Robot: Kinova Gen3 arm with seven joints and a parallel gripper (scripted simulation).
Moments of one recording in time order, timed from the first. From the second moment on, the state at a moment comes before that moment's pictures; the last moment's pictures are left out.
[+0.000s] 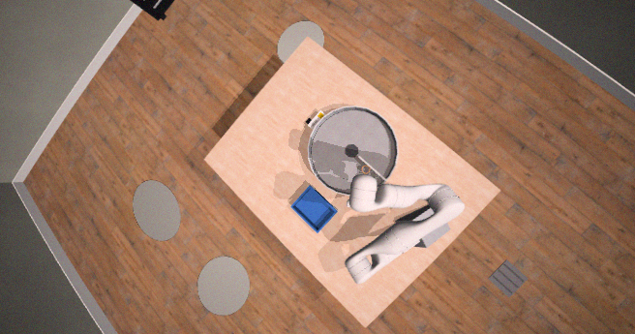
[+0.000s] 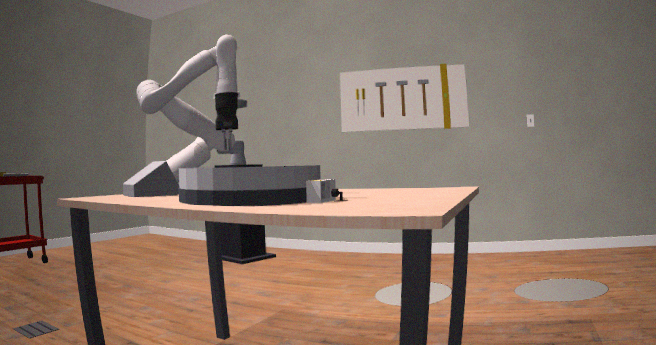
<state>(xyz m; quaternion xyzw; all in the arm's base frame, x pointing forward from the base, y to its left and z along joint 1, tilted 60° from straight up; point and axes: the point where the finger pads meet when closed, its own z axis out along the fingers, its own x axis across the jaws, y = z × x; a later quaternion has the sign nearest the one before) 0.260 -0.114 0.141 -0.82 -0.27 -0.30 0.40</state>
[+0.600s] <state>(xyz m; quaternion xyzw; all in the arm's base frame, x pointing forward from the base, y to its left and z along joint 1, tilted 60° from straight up) 0.263 -0.109 0.143 -0.82 -0.28 -0.31 0.40</state>
